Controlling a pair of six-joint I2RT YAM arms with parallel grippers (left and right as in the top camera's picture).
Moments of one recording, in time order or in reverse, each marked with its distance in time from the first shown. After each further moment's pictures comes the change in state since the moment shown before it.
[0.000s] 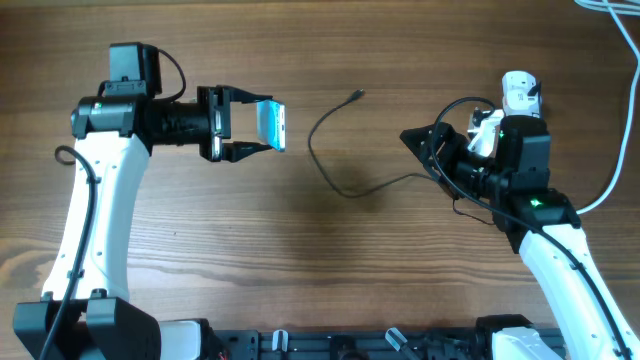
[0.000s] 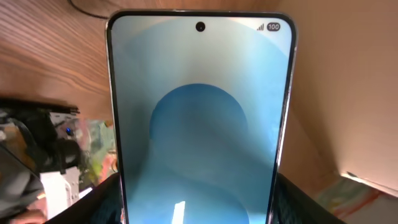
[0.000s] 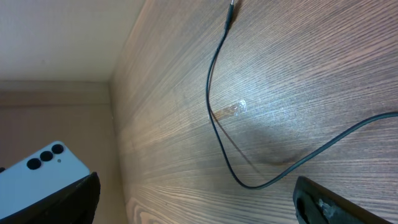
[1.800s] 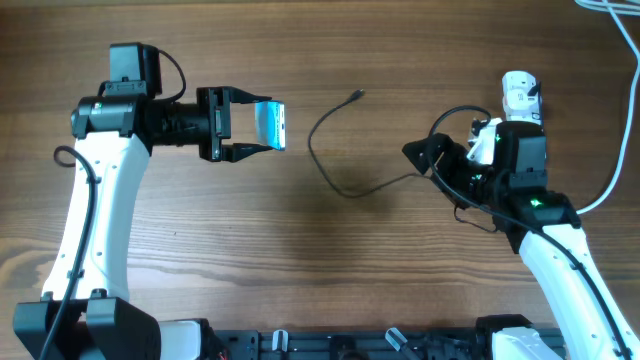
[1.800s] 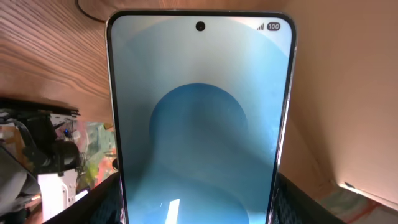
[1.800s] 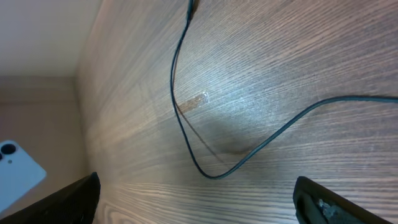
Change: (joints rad) left arm 0.000 0.000 0.000 -0.008 -0.035 -0.020; right arm 0.000 0.000 0.000 -0.121 0.071 -0.110
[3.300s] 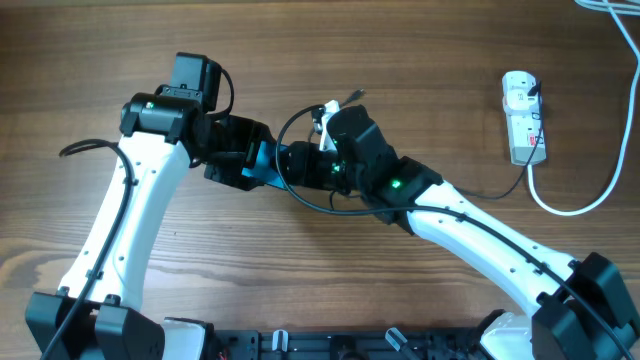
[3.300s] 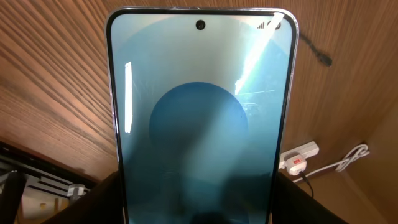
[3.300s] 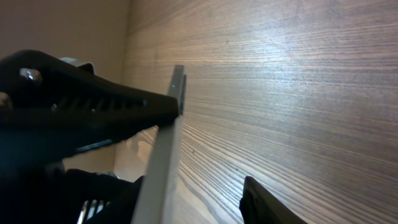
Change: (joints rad) left arm -0.215 0.000 0.001 -0.157 -0.610 0.010; right arm 0.656 0.389 0.324 0.289 0.143 0.161
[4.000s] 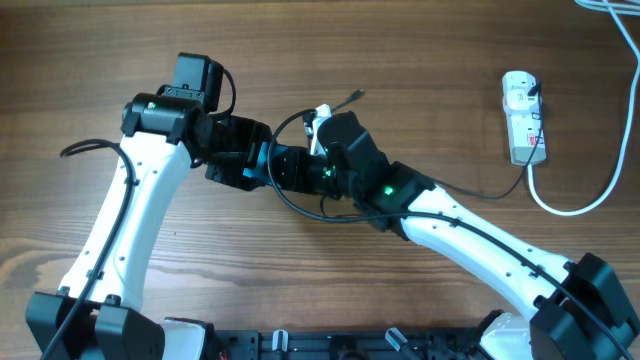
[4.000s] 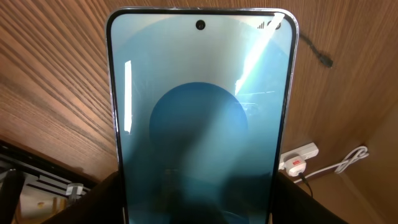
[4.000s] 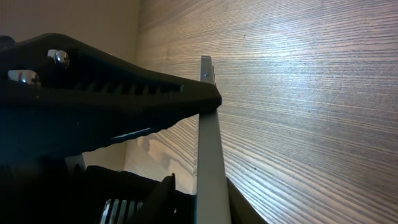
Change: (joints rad) left arm -0.006 0.000 0.000 0.000 -0.003 -0.014; right arm 0.046 0.003 0.000 0.043 0.018 0.054
